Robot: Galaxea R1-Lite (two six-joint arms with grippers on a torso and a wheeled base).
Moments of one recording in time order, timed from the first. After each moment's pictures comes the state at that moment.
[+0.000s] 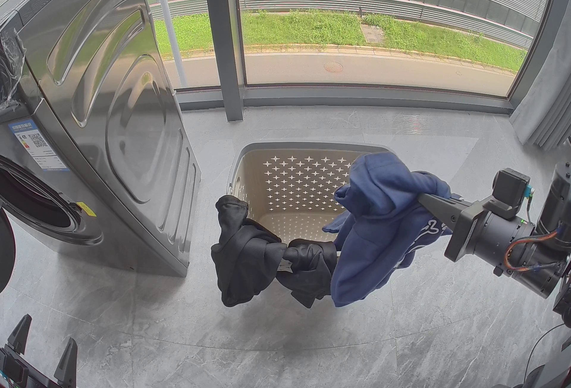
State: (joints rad) left arm 0.00 0.02 -0.02 0.00 -0.01 -0.01; right arm 0.66 1.40 -0.44 -0.89 -0.12 0.23
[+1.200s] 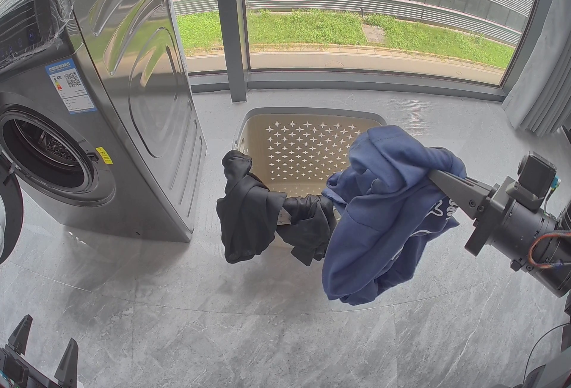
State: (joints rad) left arm 0.00 0.02 -0.02 0.00 -0.01 -0.02; right arm 0.69 1.34 -0.43 -1.02 -0.04 0.19
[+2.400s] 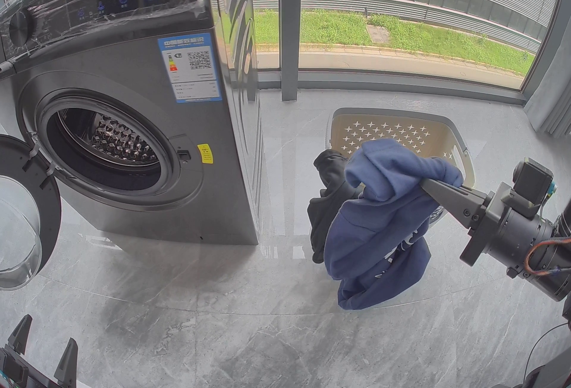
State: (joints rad) left arm 0.00 0.02 -0.02 0.00 -0.01 -0.02; right arm 0.71 1.34 -0.42 -1.02 -0.03 0.20
